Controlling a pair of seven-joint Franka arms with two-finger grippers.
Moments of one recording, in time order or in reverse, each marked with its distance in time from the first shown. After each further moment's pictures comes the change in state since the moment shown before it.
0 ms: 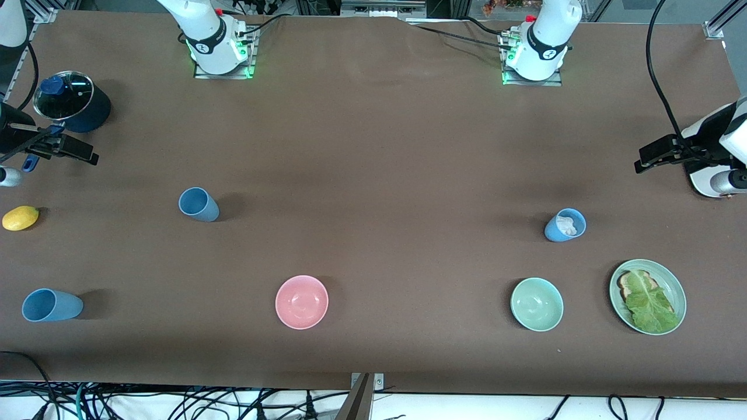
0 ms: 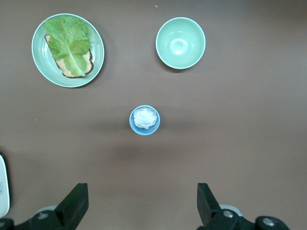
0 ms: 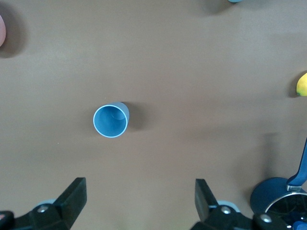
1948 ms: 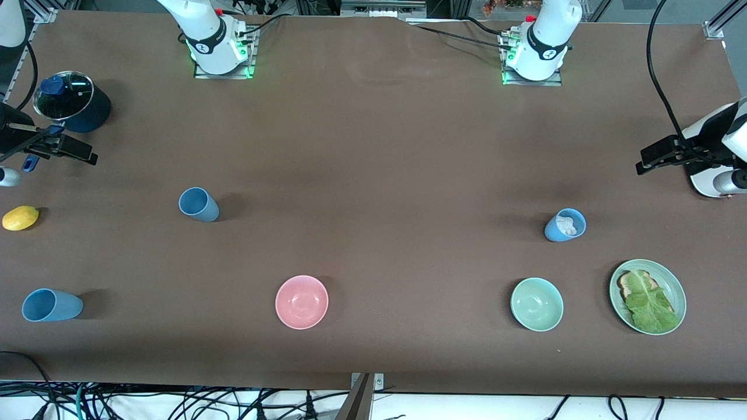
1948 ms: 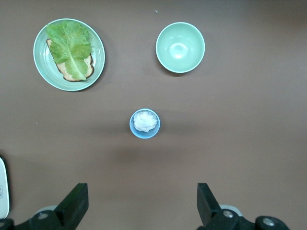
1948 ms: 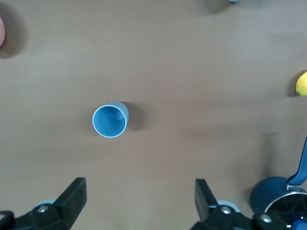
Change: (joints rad) left arm 0.000 -0.003 0.000 0.000 0.000 0.013 0.000; right arm -0.001 0.000 -0.002 0.000 0.000 0.000 0.000
